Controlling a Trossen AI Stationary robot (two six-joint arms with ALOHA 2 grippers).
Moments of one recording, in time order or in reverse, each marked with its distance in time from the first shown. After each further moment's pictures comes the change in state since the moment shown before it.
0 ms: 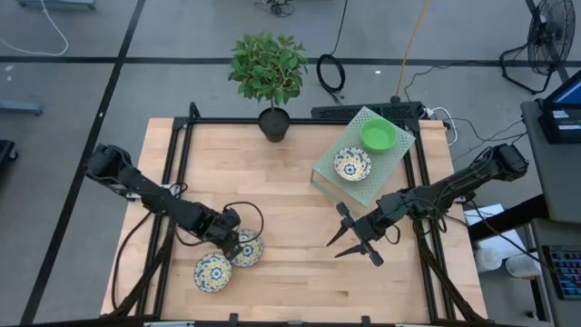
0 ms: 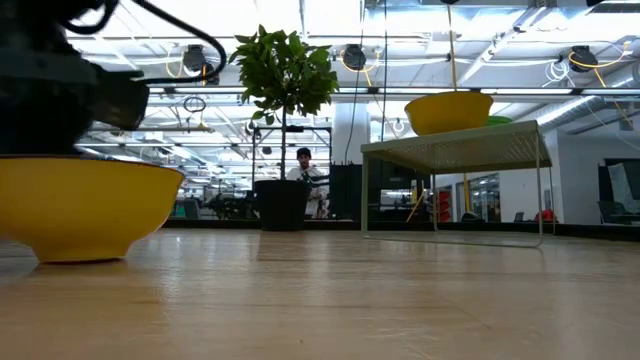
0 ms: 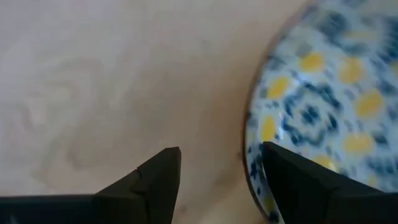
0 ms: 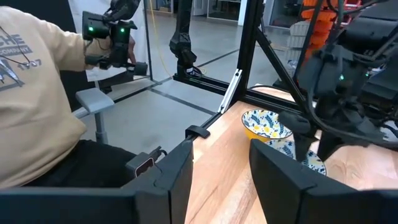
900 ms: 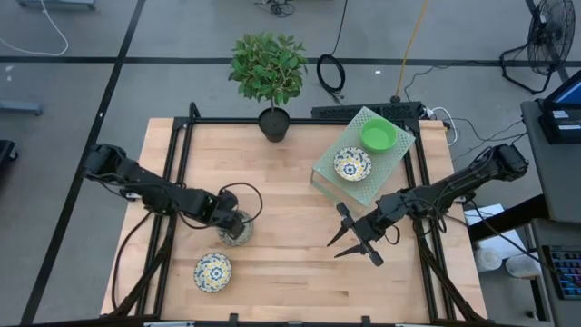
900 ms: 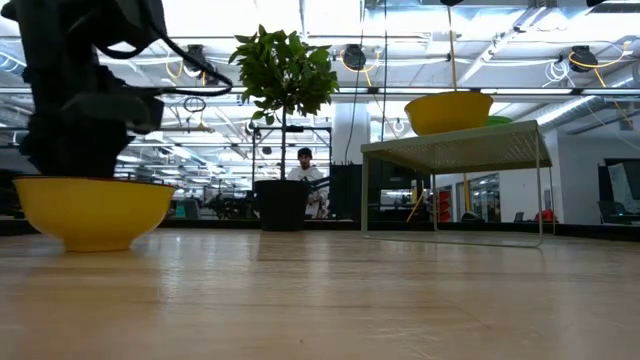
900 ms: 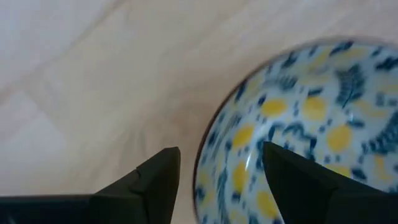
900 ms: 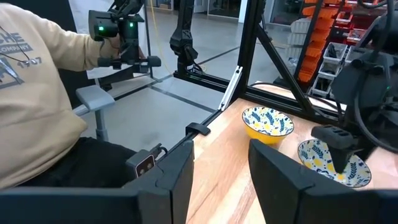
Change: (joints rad) left arm 0.158 -0.043 0.001 -0.167 -0.072 -0.039; right arm 0.000 0.000 0.001 -0.013 0.000 -0.002
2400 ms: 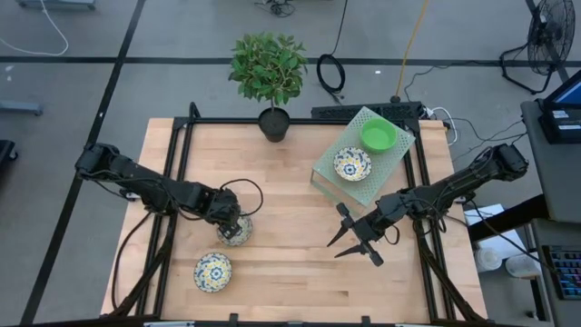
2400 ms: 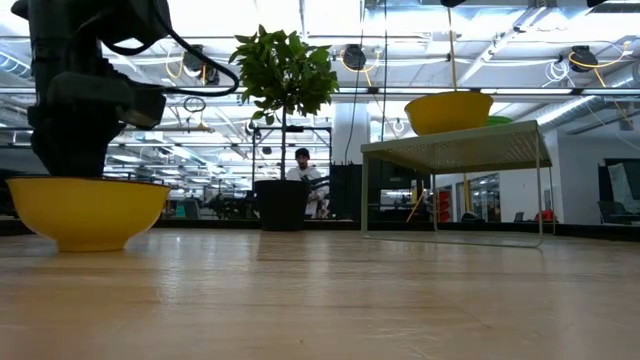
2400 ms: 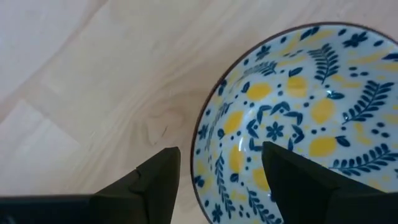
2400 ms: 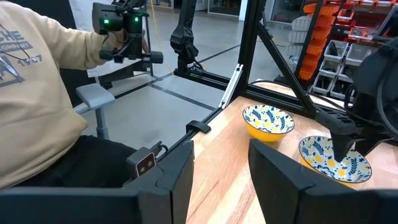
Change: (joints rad) left arm 0.058 -0.070 0.000 -0.049 0.111 0.178; right arm 0.000 0.000 0.000 -0.008 -0.001 0.000
